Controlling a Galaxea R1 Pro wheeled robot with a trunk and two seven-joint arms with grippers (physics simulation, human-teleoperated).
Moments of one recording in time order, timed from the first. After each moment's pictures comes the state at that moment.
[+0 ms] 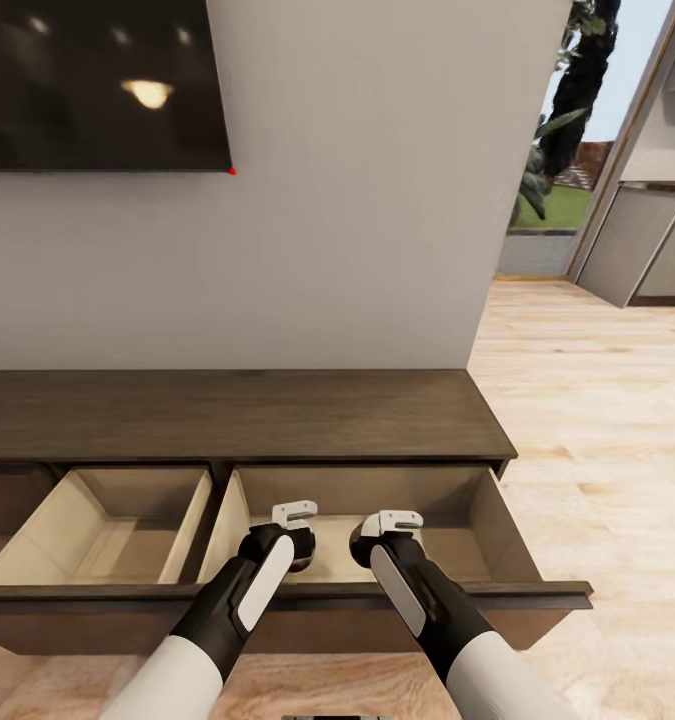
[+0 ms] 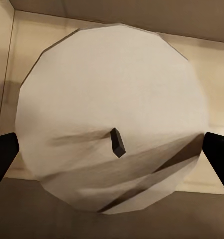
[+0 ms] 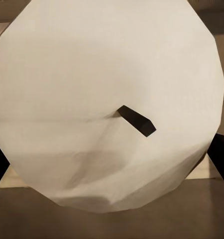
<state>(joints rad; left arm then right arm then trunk) -0.59 -0.17 -0.31 -0.92 0.54 0.65 0.54 -0.61 0.17 0.39 -0.83 -0.51 0.62 -0.55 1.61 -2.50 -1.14</state>
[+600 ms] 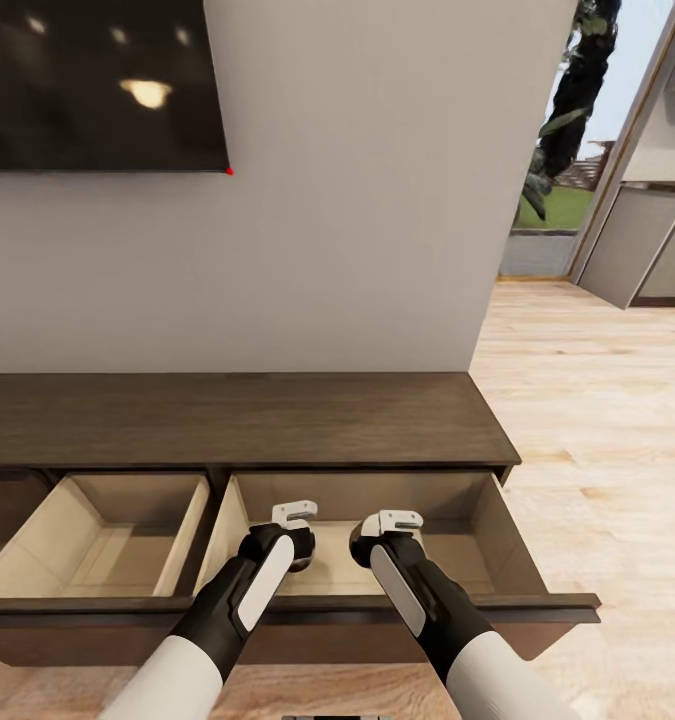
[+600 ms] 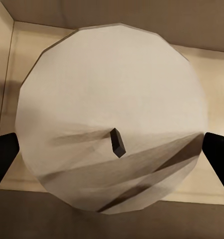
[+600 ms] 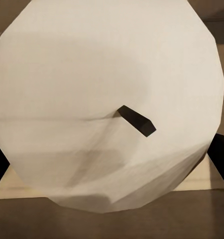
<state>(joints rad) -0.59 -0.17 -0.31 -0.92 0.54 0.65 0.55 -0.61 0.17 0.39 -0.83 -0.51 0.62 -0.55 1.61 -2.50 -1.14</state>
